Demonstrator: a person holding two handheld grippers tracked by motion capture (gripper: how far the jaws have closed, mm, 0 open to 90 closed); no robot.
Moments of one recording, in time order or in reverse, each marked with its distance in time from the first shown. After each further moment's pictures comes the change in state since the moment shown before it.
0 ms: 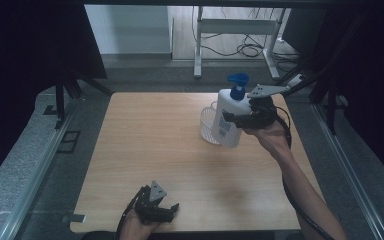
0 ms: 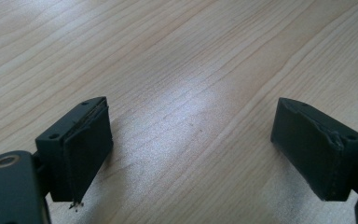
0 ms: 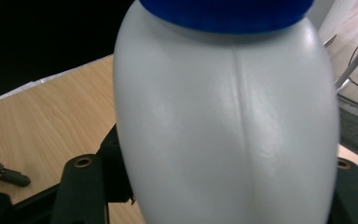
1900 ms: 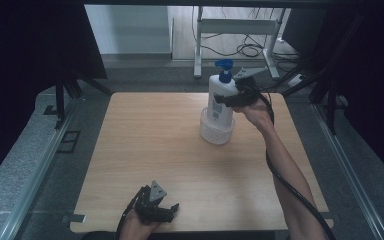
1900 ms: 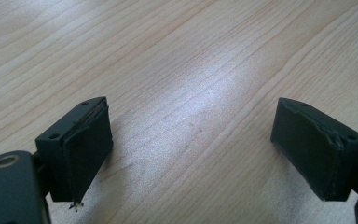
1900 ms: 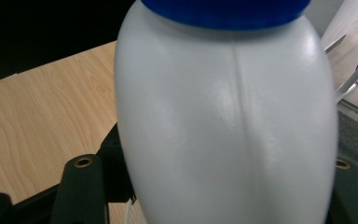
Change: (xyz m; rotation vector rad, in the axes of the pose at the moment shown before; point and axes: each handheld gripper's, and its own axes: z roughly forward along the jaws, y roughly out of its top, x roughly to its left) left arm 0.000 0.000 0.000 0.000 0.000 -0.002; right arm -0.067 0.014 0.083 0.029 0.027 -0.036
